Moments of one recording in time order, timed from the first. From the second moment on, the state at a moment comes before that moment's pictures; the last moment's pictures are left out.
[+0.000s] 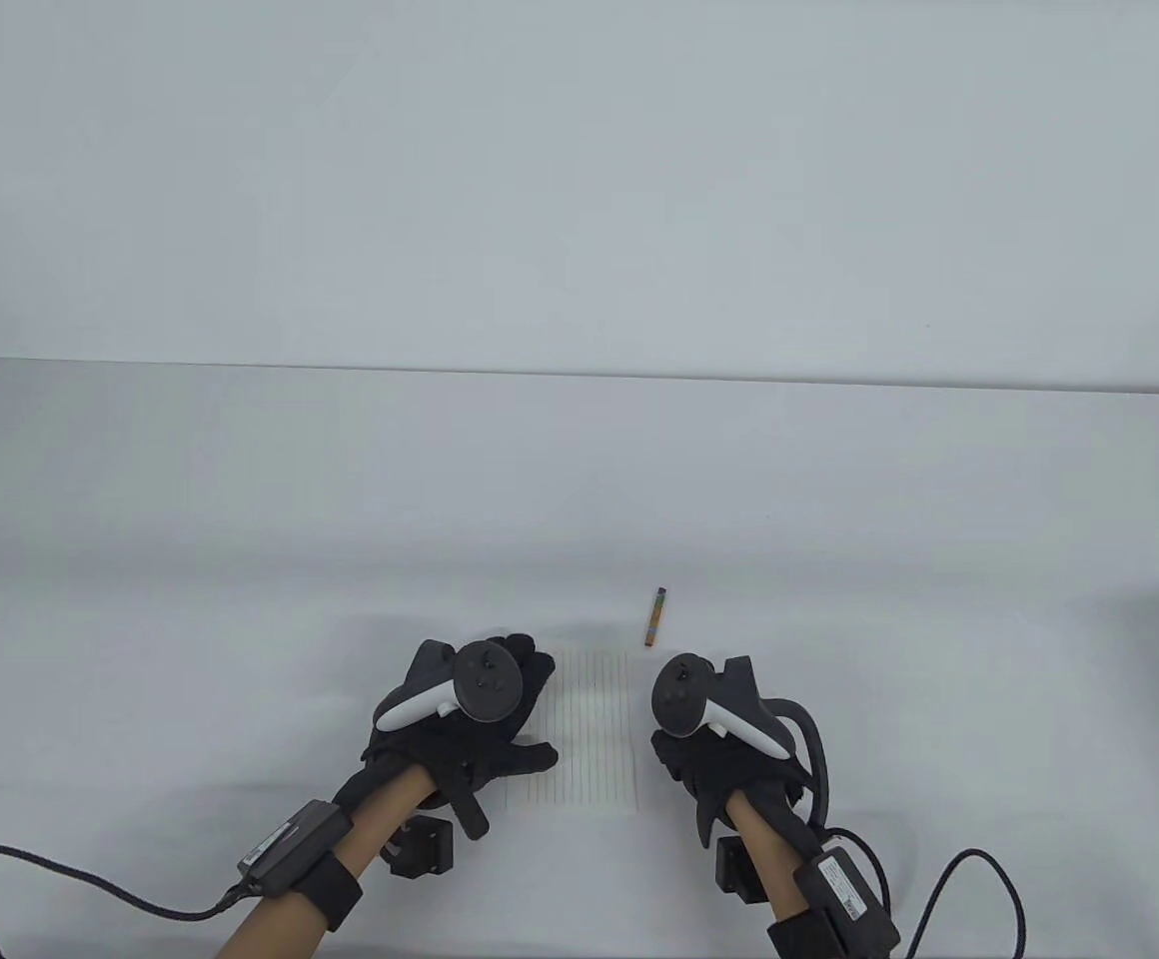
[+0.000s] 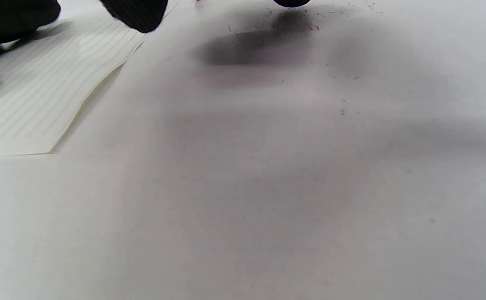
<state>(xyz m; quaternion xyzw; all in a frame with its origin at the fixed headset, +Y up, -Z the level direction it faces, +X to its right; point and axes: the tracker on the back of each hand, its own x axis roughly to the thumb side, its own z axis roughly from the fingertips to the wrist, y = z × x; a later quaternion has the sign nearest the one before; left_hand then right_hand) -0.133 -0.811 -0.322 -0.36 -0.20 0.18 0.89 0.111 -0.768 -0.302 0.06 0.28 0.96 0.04</state>
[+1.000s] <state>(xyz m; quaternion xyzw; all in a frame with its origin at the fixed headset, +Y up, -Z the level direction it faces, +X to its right) -0.131 -0.817 -0.325 -0.41 -0.20 0.18 0.87 0.087 -0.744 -0.365 -0.06 0.17 0.98 0.02</state>
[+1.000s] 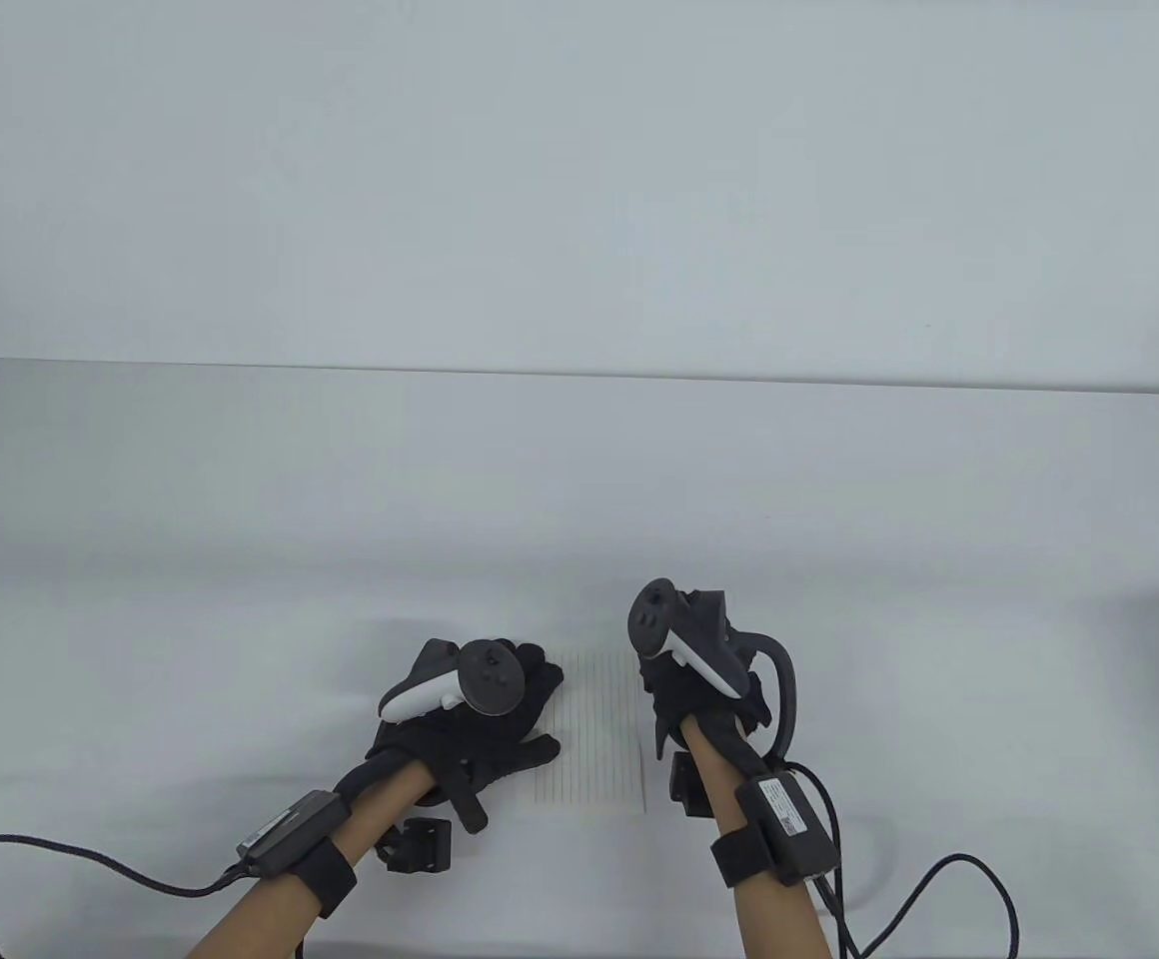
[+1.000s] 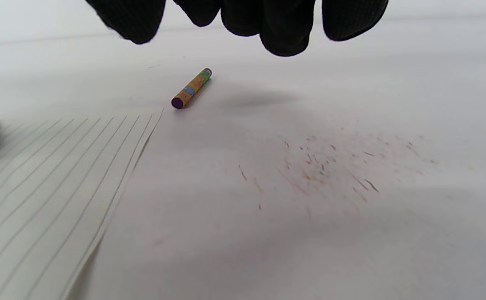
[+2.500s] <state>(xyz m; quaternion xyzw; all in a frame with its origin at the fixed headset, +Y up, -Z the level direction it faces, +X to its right) -0.130 -0.817 -0.325 -0.41 -0.20 0.17 0.87 0.080 -0.749 -0.379 -0.04 0.16 0.98 0.09</state>
